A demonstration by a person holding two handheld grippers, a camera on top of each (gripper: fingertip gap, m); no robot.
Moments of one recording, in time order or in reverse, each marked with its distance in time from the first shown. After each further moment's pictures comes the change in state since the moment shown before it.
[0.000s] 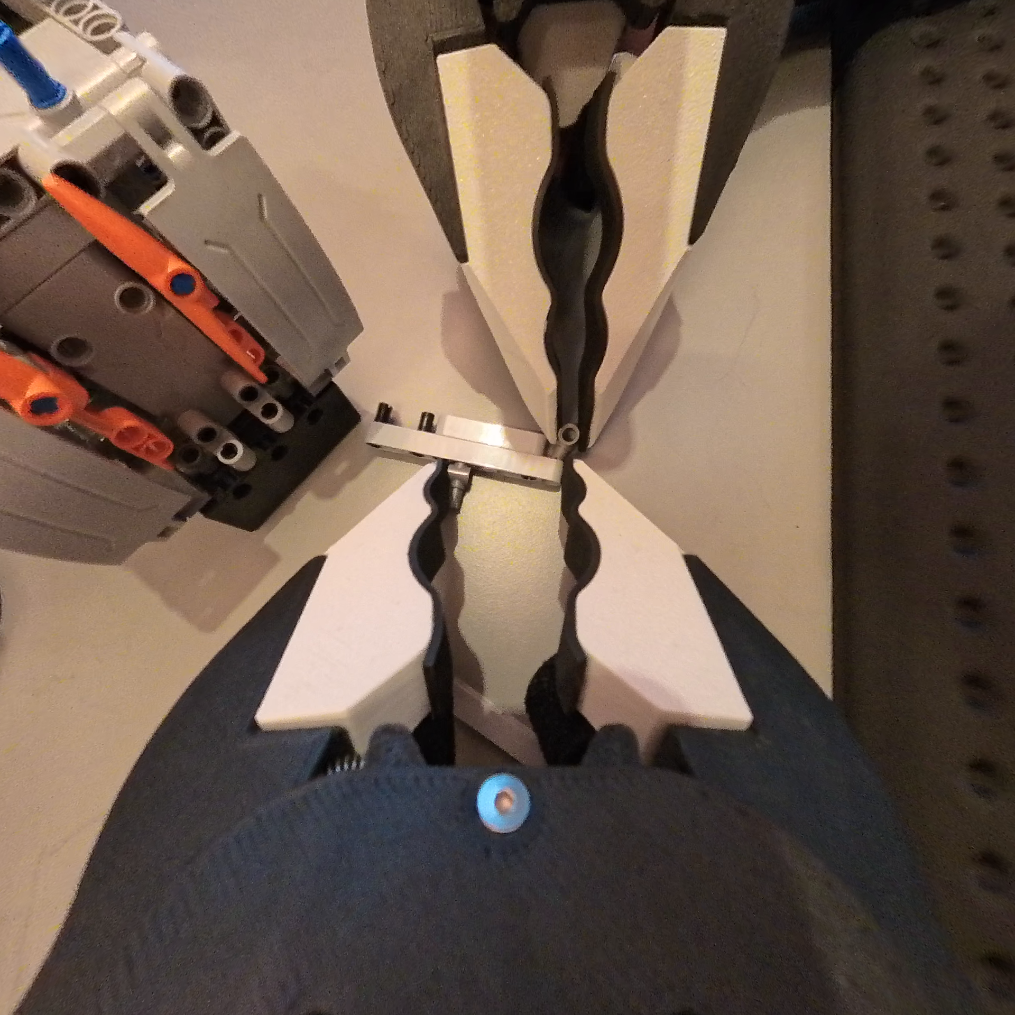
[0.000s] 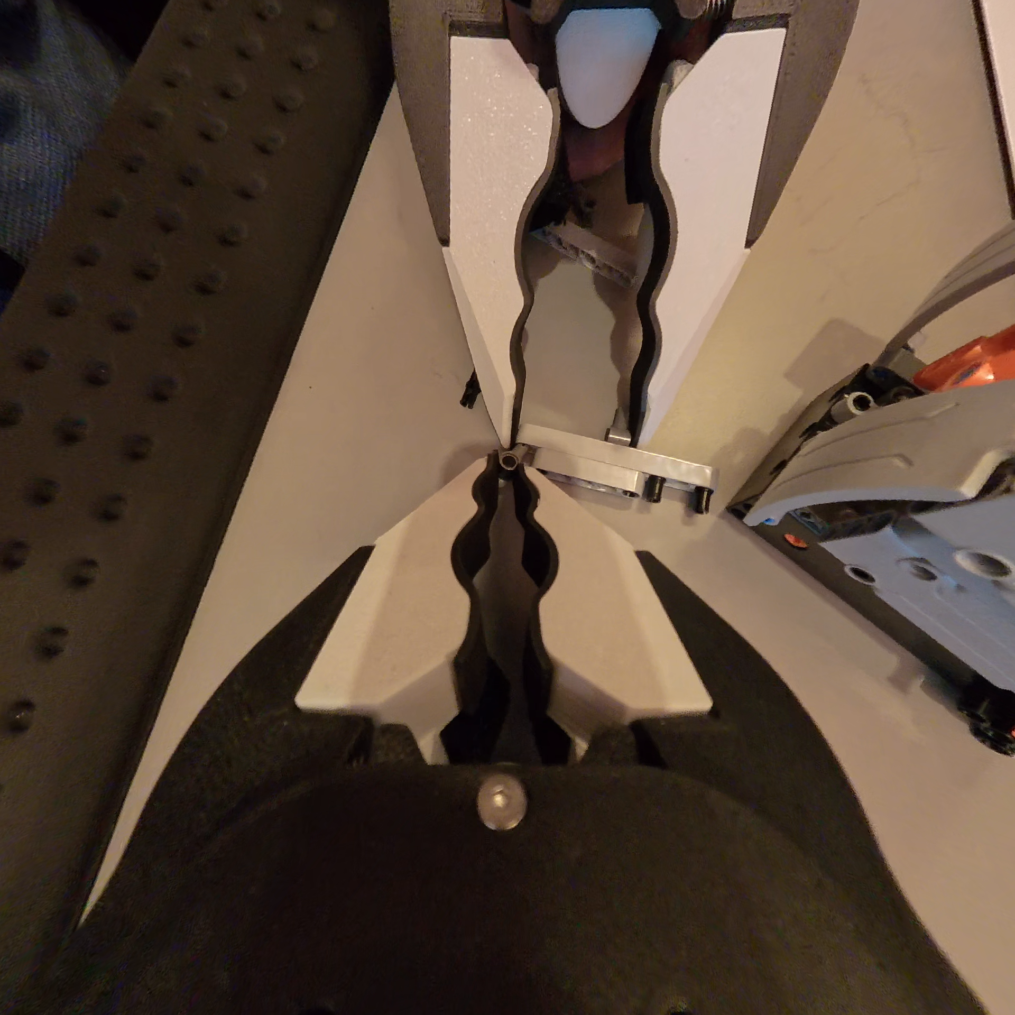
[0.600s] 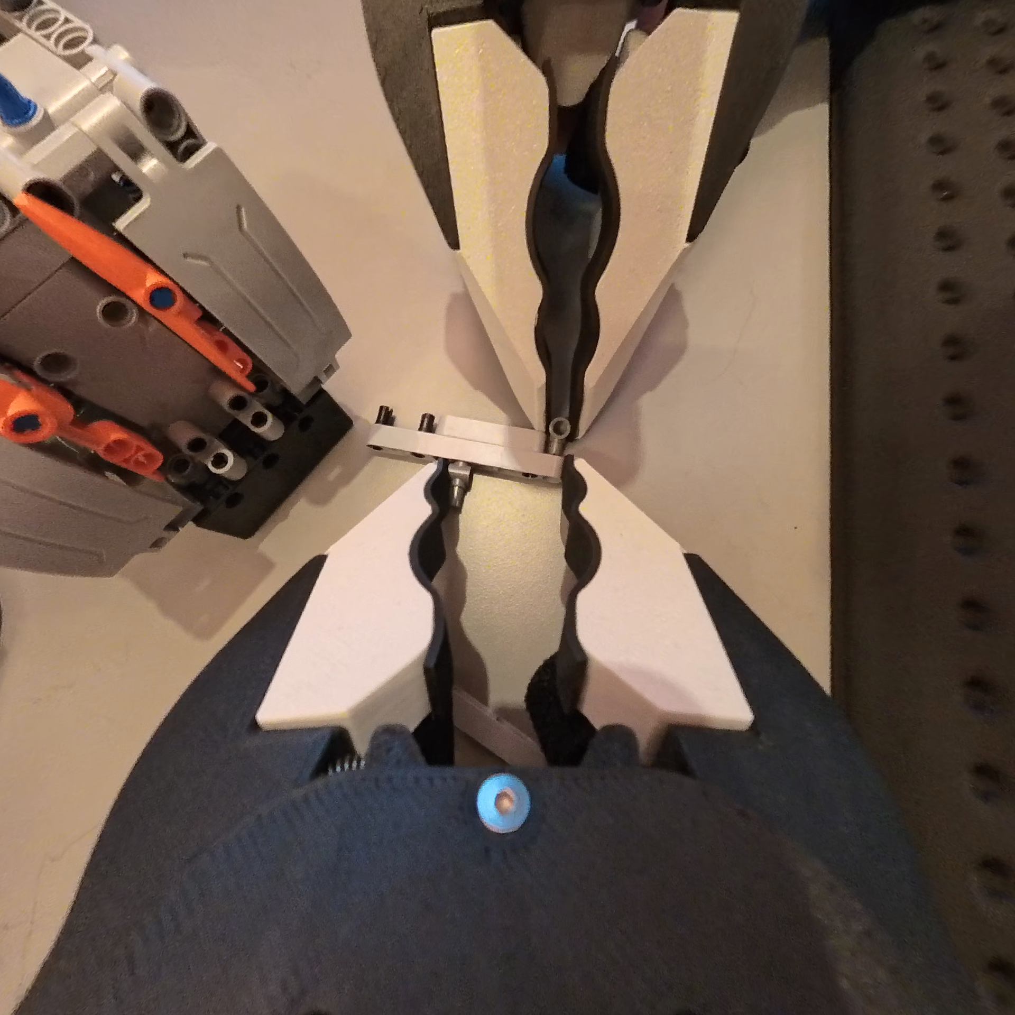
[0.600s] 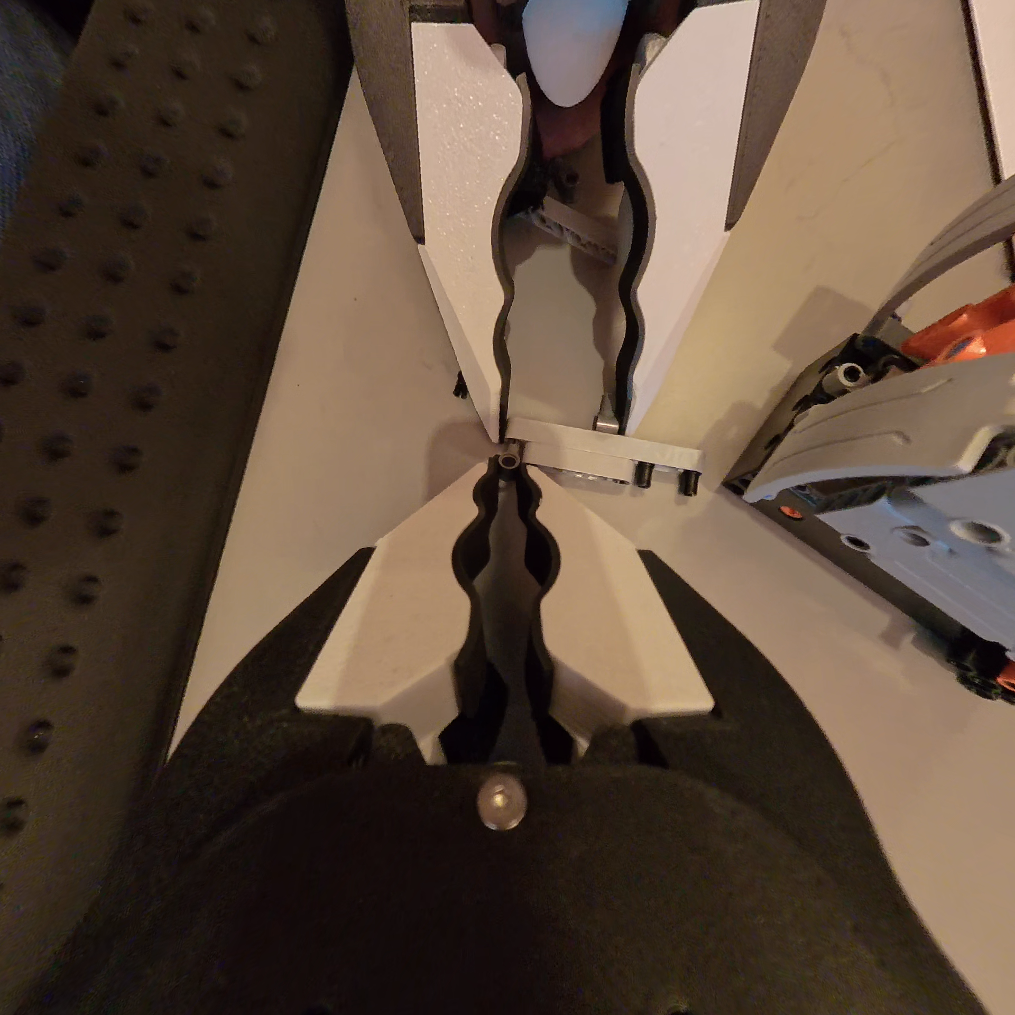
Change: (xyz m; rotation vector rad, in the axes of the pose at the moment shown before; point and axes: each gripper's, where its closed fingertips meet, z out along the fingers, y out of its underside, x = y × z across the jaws) left arm 0.002 0.000 0.001 -0.009 -0.004 0.019; right arm 0.001 0.004 -0.003 -0.051 0.056 0.037
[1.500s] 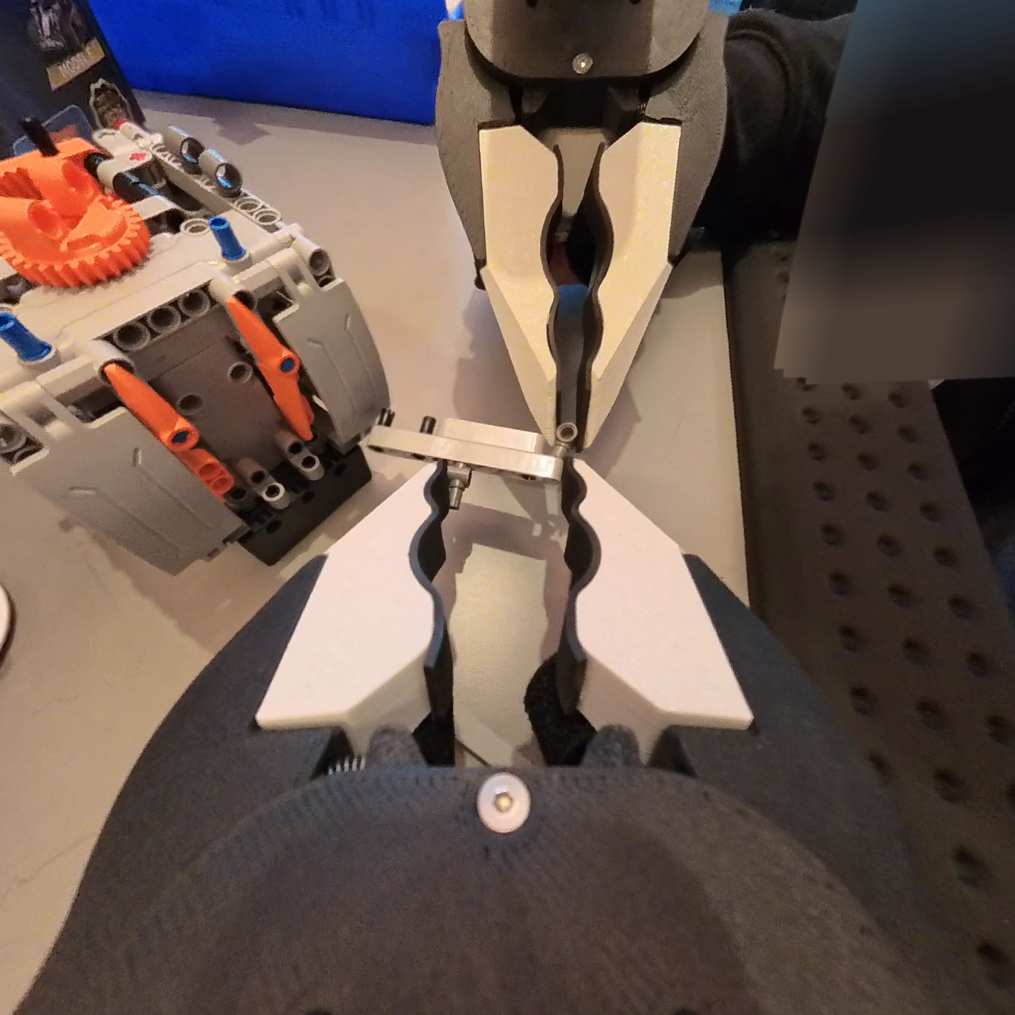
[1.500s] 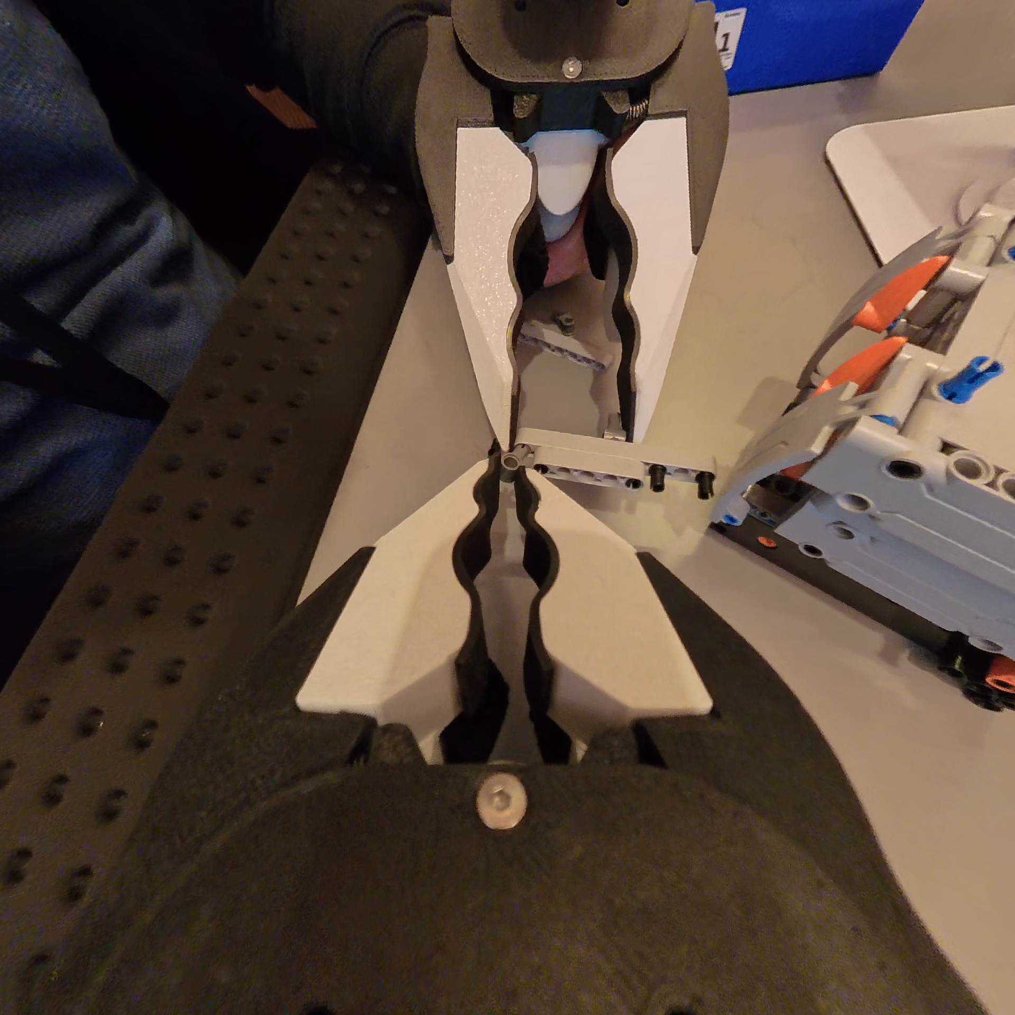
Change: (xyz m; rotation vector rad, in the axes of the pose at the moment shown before) left arm 0.000 -0.032 -0.027 0.223 0.059 -0.097; right arm -0.005 -0.032 -0.030 0.276 -0.054 0.069
